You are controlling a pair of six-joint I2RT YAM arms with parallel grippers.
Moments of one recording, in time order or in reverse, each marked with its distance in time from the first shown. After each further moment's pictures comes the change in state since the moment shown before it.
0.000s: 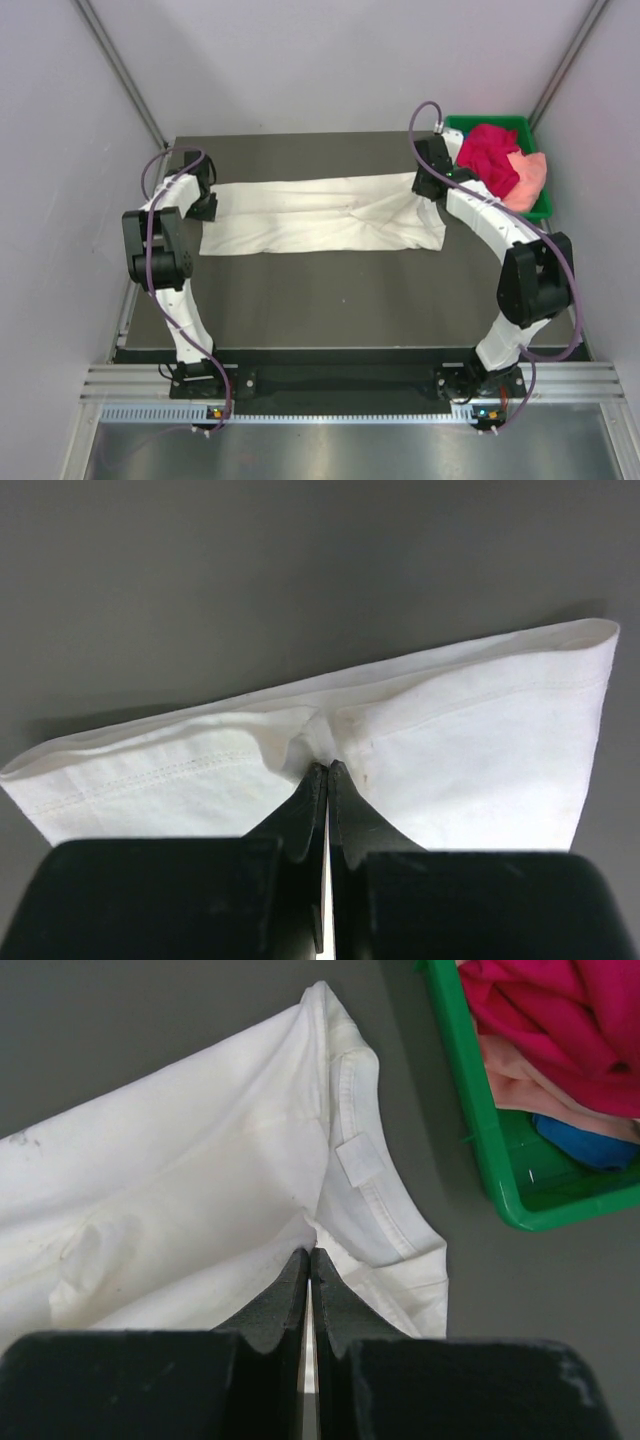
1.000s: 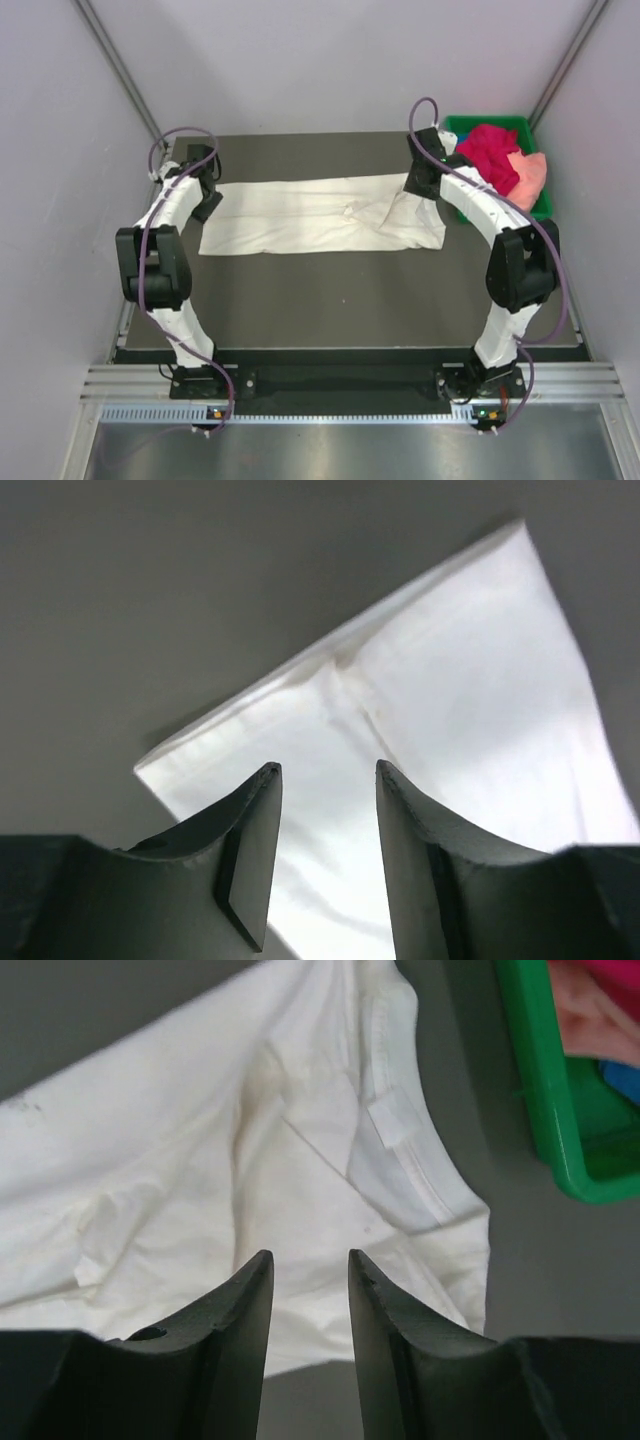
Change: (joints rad) left arm -0.068 -0.114 0.027 -0.032 -0.131 0.378; right arm -0.010 0.149 0.199 -0.171 -0.103 0.062
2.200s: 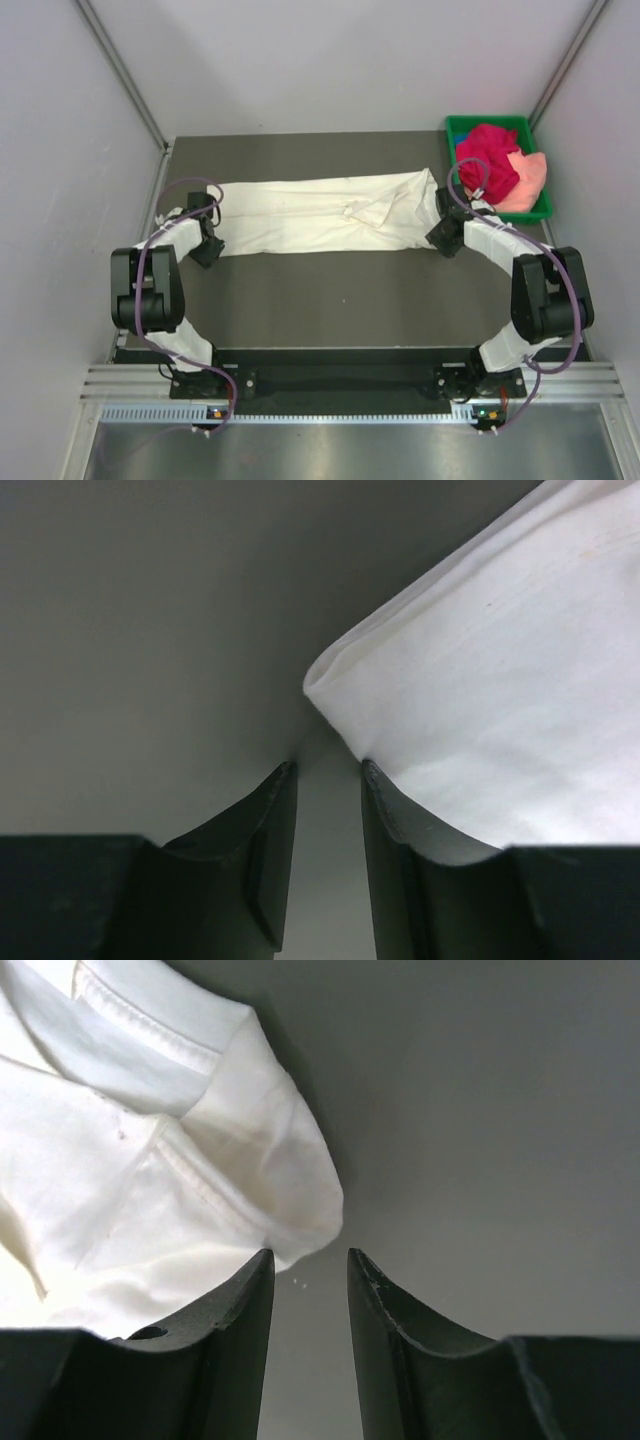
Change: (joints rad) left arm 0.034 -0.248 -0.581 0.247 0.140 0.145; right arm -0.122 -0.286 -0.636 0.125 -0.081 0.432
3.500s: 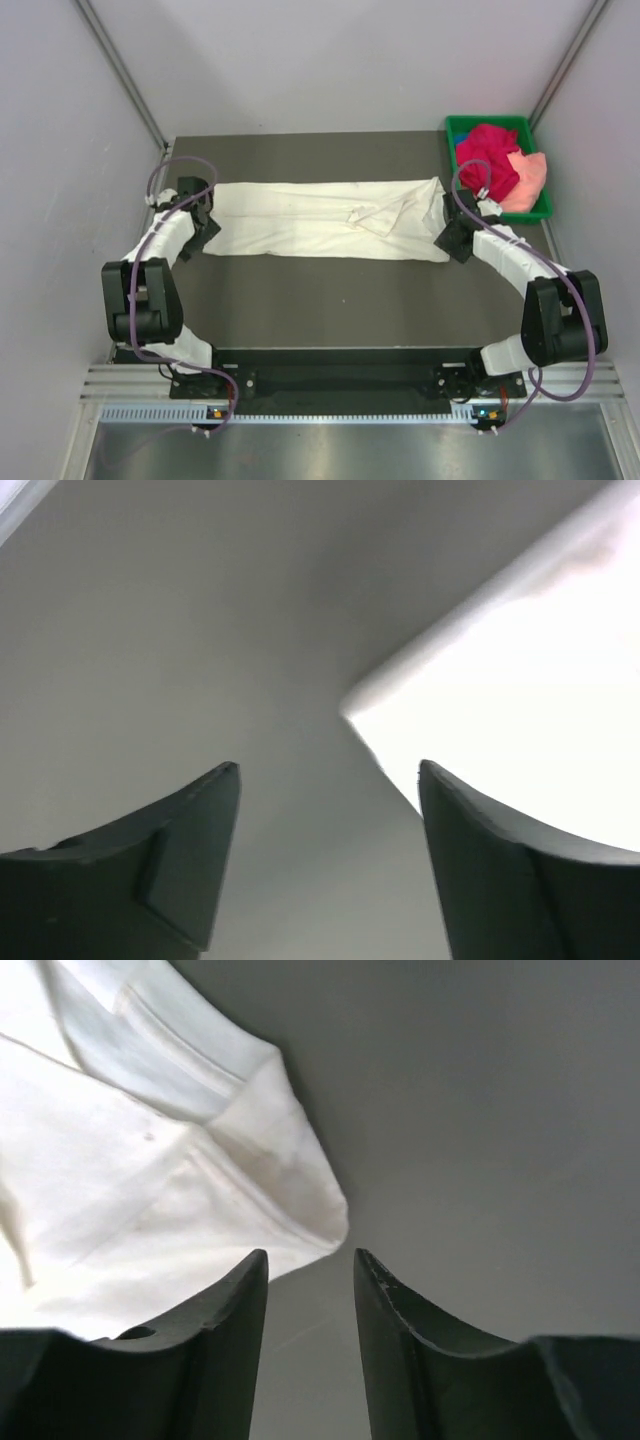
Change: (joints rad) left arm 0.002 -0.052 0.121 -0.140 -0.144 0.106; right arm -0.005 -0.121 -0.071 -0.048 0.070 -0.142
